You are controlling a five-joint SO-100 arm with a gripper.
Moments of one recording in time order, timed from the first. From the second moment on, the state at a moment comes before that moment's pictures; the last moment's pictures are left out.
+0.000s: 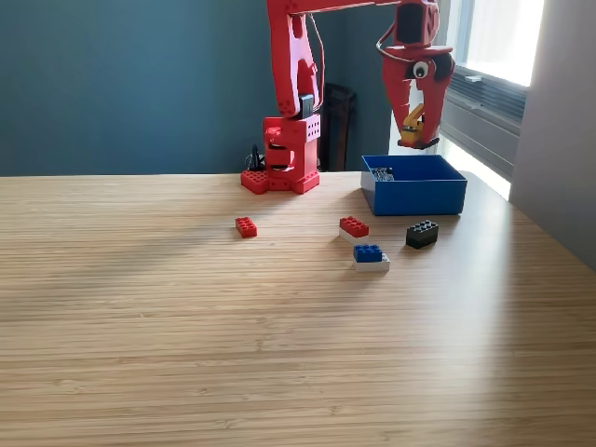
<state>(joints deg) -62.0 100.5 87.4 91.6 16.8</state>
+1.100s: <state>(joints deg) -57.5 100.5 91.3 91.6 15.2</state>
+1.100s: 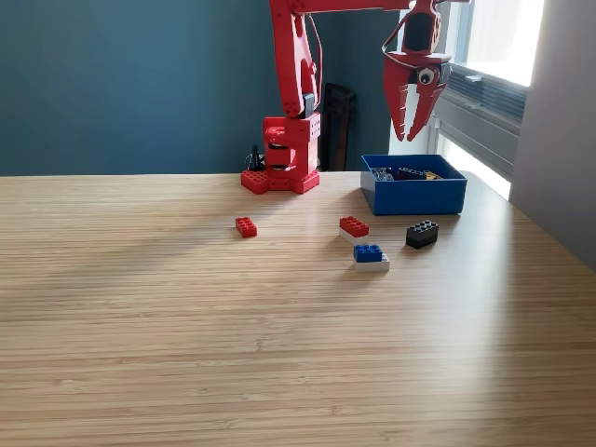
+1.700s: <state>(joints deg) -16.6 100.5 86.3 89.2 8.8</state>
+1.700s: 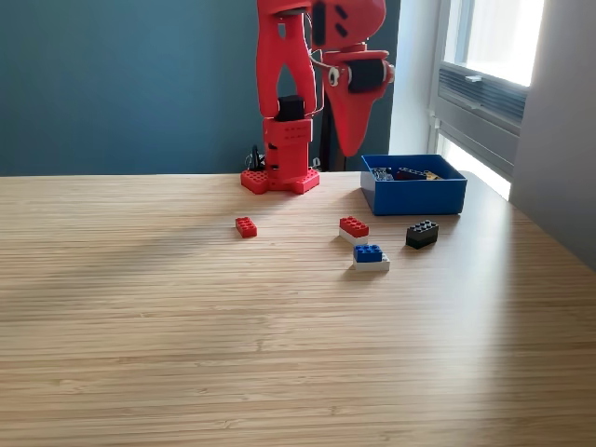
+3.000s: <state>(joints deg) -9.9 100.5 98.9 82.0 -20.8</state>
